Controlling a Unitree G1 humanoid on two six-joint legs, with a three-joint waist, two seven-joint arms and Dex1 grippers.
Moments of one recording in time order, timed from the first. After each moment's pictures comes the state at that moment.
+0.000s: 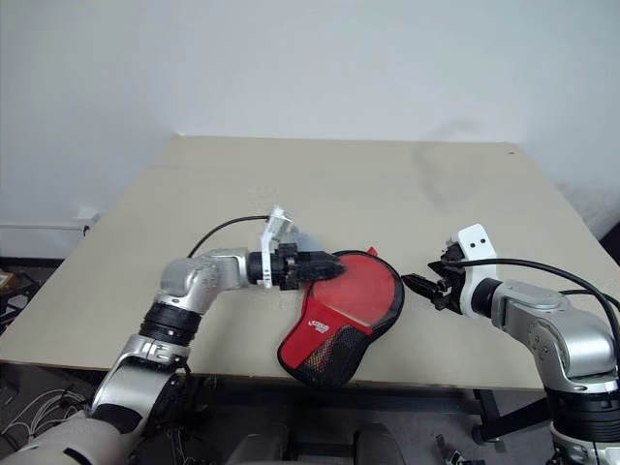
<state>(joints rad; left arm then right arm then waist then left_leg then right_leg) -0.69 0.22 -0.23 0.31 -0.50 0.75 -1.03 -0.21 -0.70 -0.17 -0.33 0.57 1.00 0.52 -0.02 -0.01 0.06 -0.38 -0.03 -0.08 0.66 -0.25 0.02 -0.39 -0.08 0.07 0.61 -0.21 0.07</state>
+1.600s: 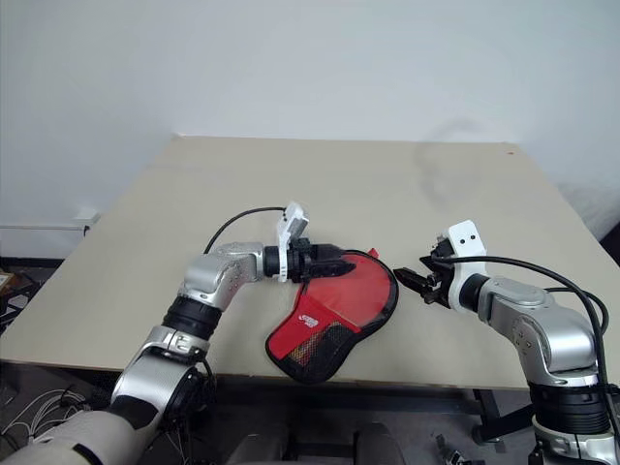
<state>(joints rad) -0.70 0.19 -0.20 0.38 -0.32 0.63 -1.05 -0.24 -0.65 -0.14 -0.31 0.53 0.97 0.52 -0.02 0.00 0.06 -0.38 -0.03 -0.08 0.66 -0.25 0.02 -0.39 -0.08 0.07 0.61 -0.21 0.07</state>
